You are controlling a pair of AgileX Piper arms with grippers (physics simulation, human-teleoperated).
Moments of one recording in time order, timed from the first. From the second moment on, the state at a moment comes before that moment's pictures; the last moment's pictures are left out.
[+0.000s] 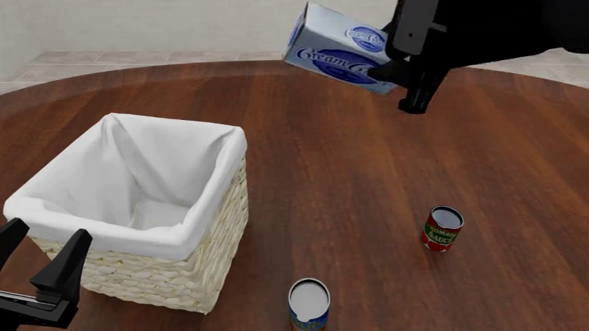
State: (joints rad) left arm -0.15 0.09 0.00 -0.07 0.07; right arm 0.49 1.34 -1.40 0.67 -0.99
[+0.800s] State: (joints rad) left arm -0.16 0.03 0.00 -0.04 0.05; right arm 0.86 1.66 -1.90 0.96 -1.00
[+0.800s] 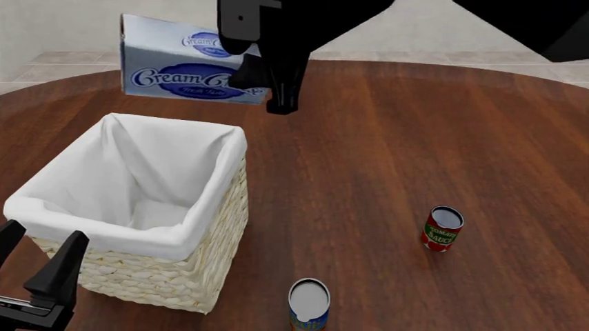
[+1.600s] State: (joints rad) left arm -0.16 0.01 0.00 -0.04 0.01; right arm 0.95 2.05 -2.17 0.99 -1.09
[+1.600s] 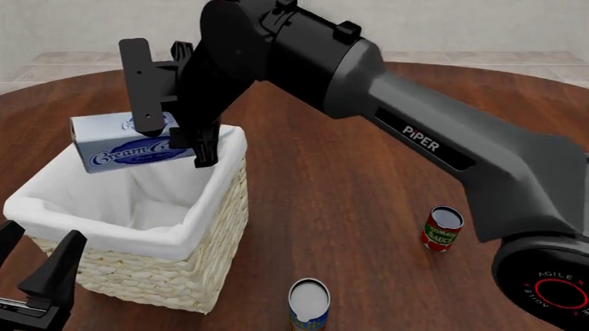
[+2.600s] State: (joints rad) left arm -0.18 0.01 0.00 -0.04 0.00; right arm 0.99 2.18 -2.22 0.96 -1.11
